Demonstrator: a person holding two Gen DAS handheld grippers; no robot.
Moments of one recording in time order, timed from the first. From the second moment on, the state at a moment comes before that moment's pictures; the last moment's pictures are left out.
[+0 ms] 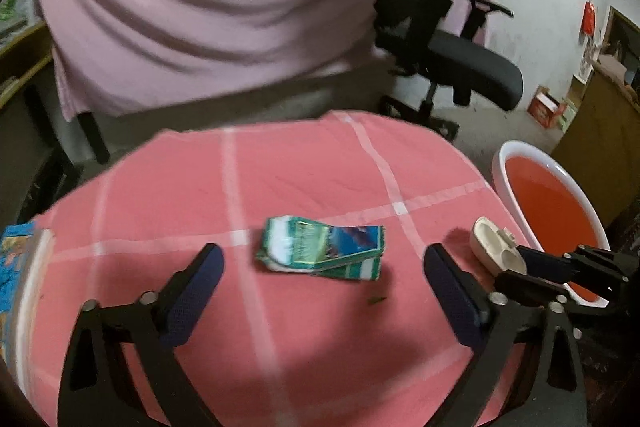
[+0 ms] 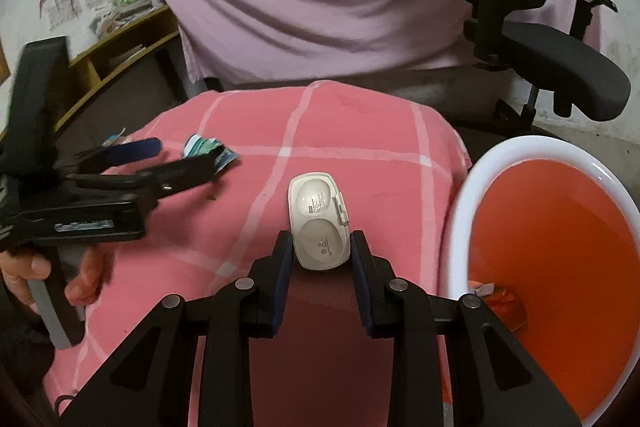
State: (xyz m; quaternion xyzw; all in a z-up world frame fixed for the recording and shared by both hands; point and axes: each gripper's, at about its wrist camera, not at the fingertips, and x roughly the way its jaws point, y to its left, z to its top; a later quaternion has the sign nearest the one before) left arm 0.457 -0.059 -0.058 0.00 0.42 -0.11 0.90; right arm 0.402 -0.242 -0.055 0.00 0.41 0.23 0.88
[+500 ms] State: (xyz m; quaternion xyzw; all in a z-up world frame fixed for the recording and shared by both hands) left arm 0.438 -0.055 -0.048 -0.02 0.39 -0.08 0.92; right arm 0.398 -0.237 -0.056 -0.03 0.40 0.22 0.89
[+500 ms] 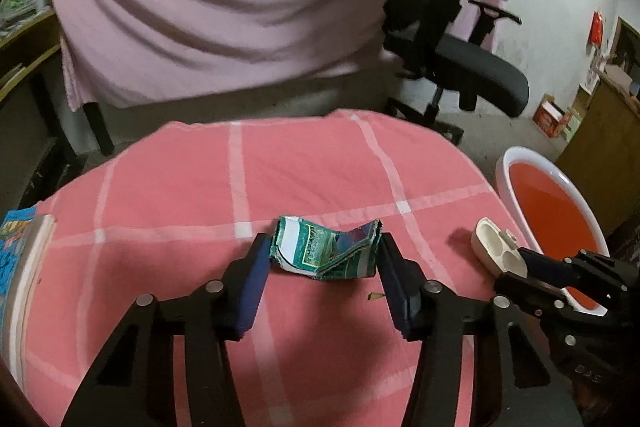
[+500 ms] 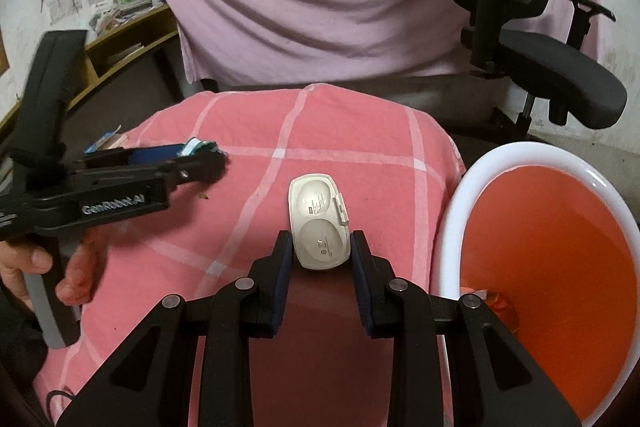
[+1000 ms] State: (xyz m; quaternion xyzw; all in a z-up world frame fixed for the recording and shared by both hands) left arm 0.363 -0.056 -0.009 -0.04 0.23 -0.02 0.97; right arm 0.366 -0.247 -0.026 -0.04 0.28 0.19 0.94
